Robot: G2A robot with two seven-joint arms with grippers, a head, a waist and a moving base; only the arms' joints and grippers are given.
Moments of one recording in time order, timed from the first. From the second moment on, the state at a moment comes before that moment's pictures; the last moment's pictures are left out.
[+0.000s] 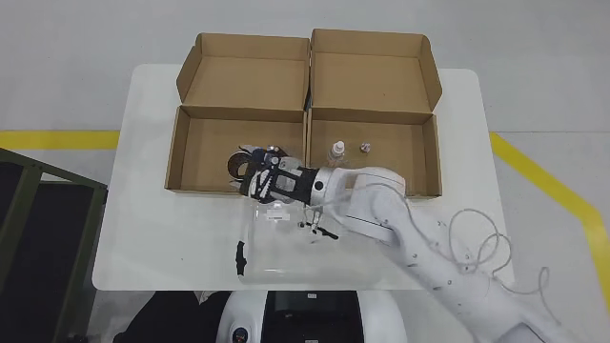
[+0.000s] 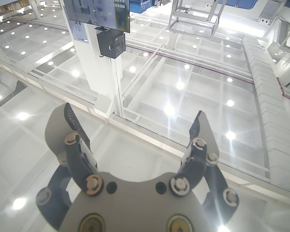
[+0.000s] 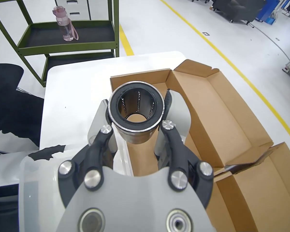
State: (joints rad) left arm -0.42 -0.34 -0.17 -1.17 3.07 0.50 0.07; right arm -0.85 -1.32 0.75 -1.76 -1.17 -0.43 0.46
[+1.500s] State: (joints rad) left arm -0.42 -0.34 -0.17 -1.17 3.07 0.50 0.07; right arm -0.58 -1.56 0.52 -1.15 -1.05 -0.30 0.55
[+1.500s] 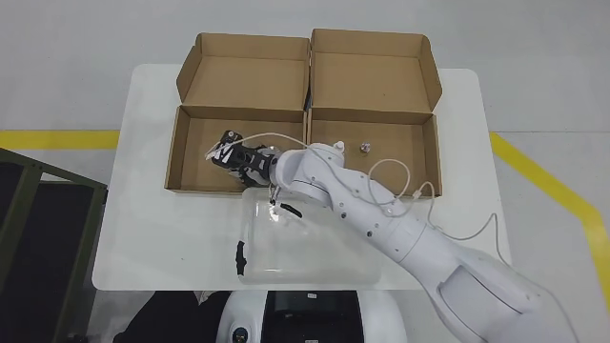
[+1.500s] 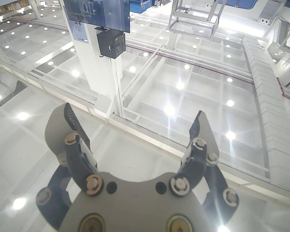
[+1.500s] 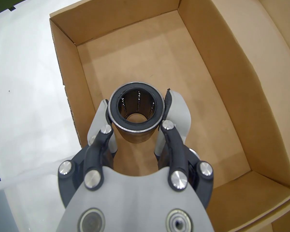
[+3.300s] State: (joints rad) left arm -0.42 -0.34 -0.17 -1.17 3.07 0.50 0.07; right arm -1.15 -1.38 1.13 -1.88 -1.19 -0.70 0.42
